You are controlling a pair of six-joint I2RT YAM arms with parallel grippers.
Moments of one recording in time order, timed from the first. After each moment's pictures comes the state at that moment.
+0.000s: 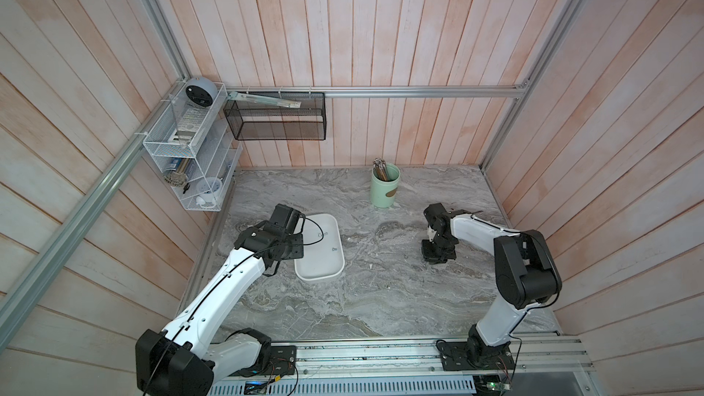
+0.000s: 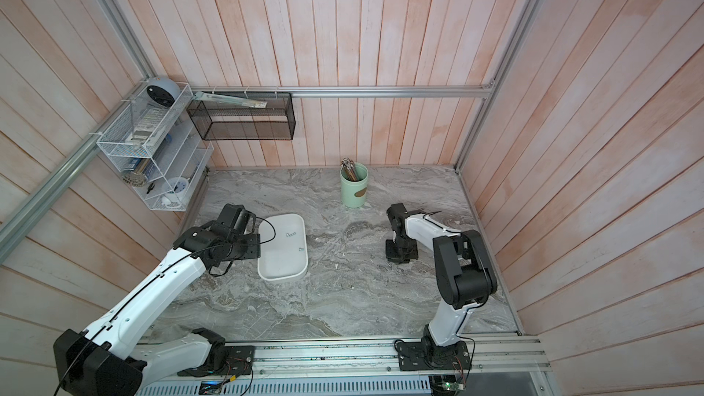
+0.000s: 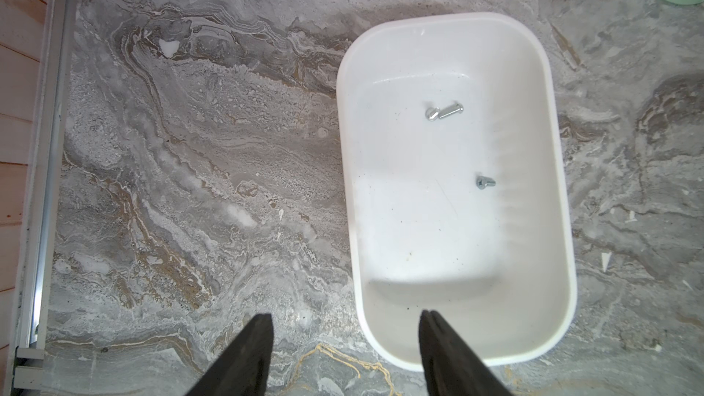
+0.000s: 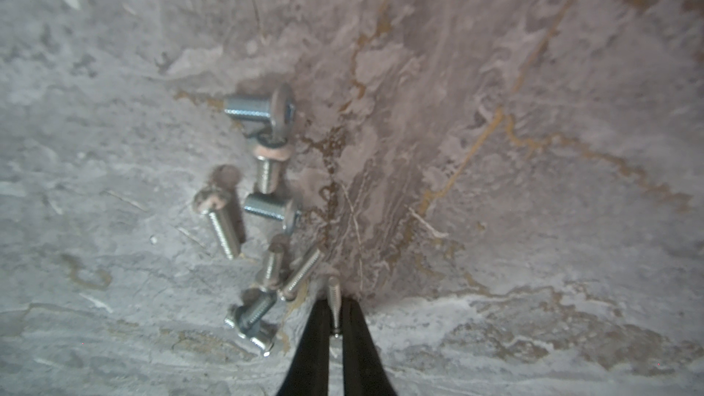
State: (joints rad) left arm -0.39 1.18 1.04 -0.97 -0.21 -0.40; right arm 0.27 1.75 1.05 -0.86 0.00 0.31
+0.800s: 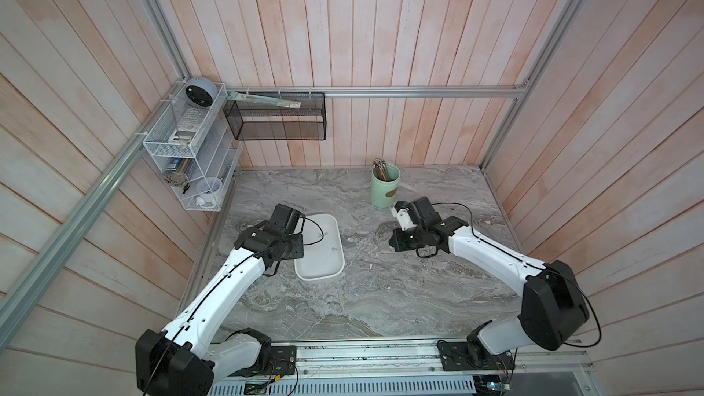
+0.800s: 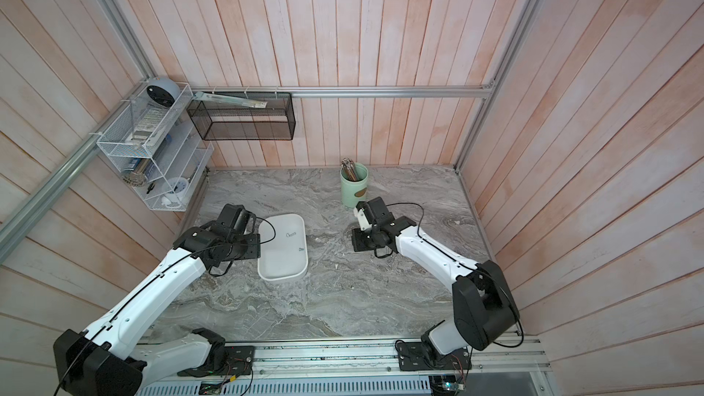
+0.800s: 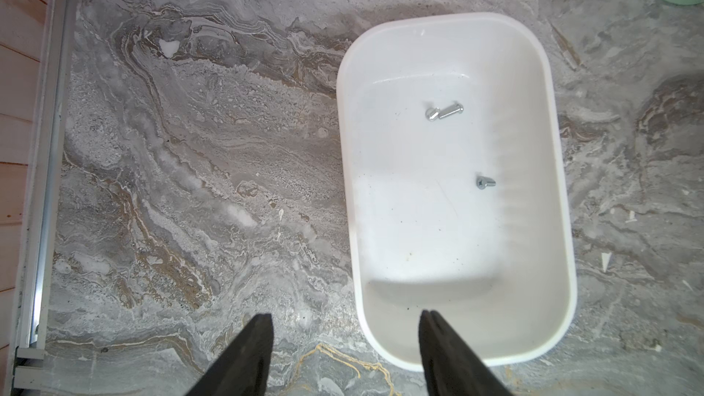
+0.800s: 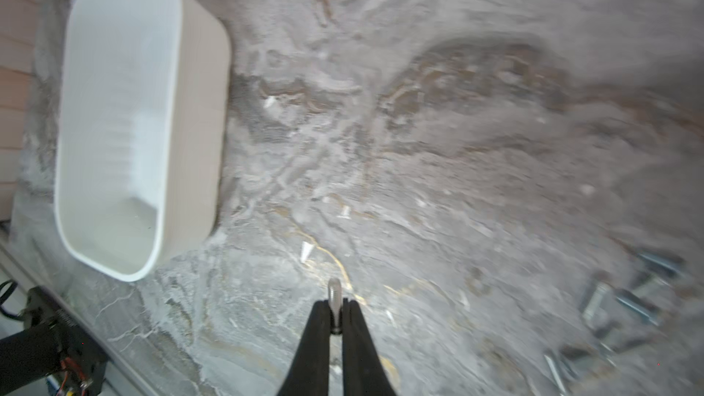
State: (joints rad) left arm -0.39 1.18 1.04 -0.97 -0.21 -0.40; right arm 0.61 1.53 1.09 -0.52 -0.25 0.38
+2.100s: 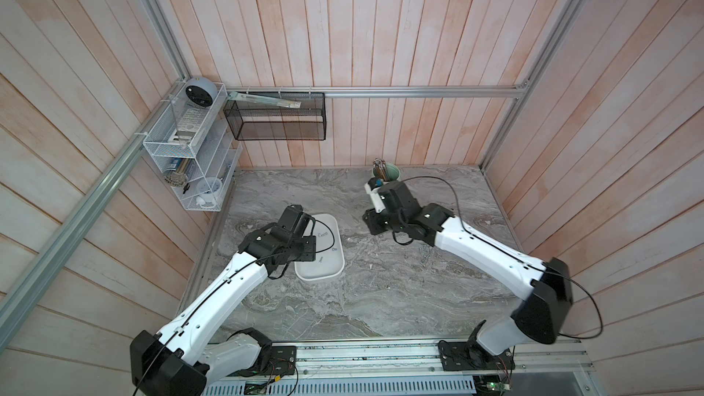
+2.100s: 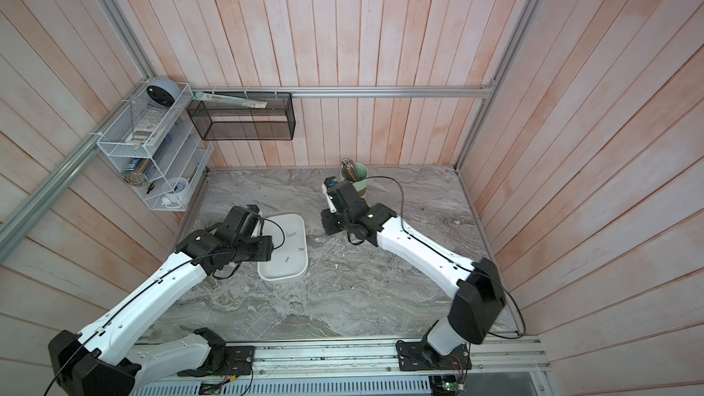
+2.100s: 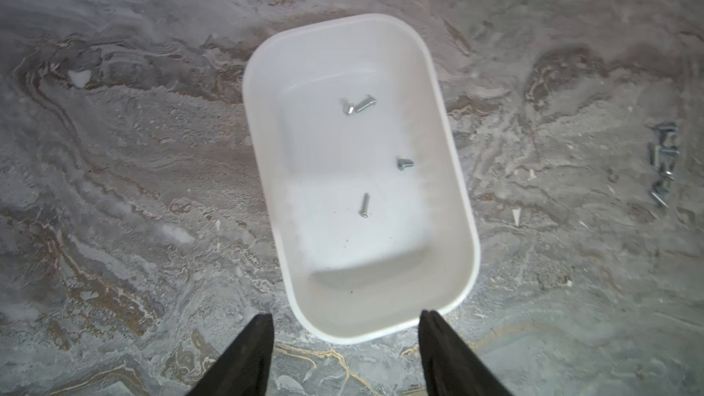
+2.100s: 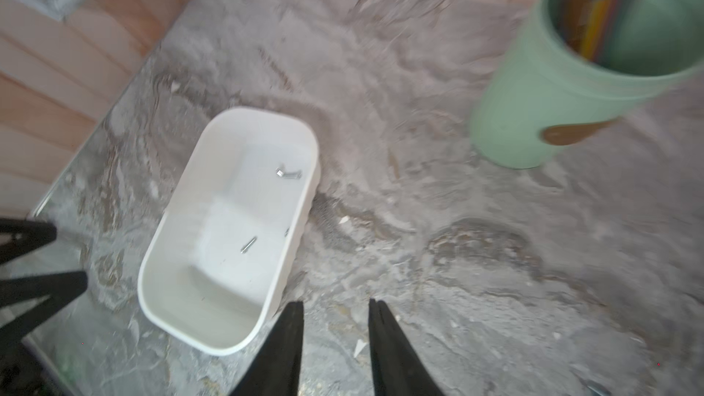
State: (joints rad) left arm -0.57 1.17 1.09 -0.95 -0.14 -0.41; right arm 0.75 1.45 1.30 -0.55 0.10 0.33
